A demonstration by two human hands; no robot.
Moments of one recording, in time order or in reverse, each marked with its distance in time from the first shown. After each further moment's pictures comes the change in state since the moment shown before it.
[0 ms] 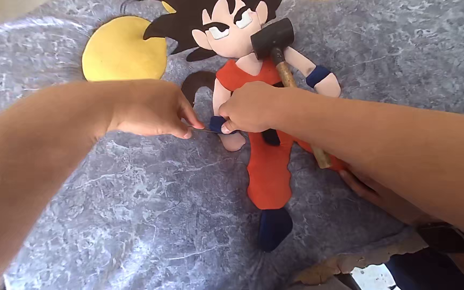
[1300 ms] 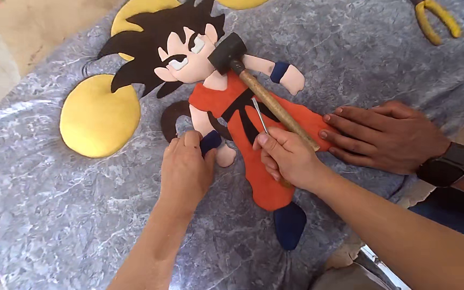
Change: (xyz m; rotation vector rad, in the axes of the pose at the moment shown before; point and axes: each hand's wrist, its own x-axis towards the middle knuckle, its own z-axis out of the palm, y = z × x) left_hand 0.053 -0.002 0.119 0.112 0.965 0.165; right_hand 0.009 0.001 0.173 1.700 0.769 0.049
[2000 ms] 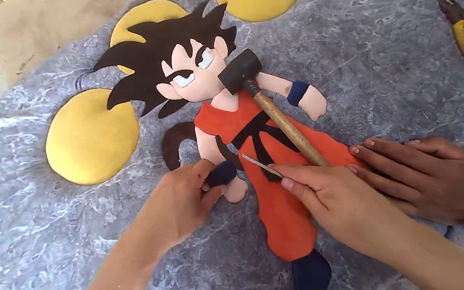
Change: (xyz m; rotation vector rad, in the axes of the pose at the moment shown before) left_hand 0.026 -0.044 -0.007 -0.141 -0.200 0.247; right_hand -0.009 -0.017 -0.029 -0.969 0.072 -0.108
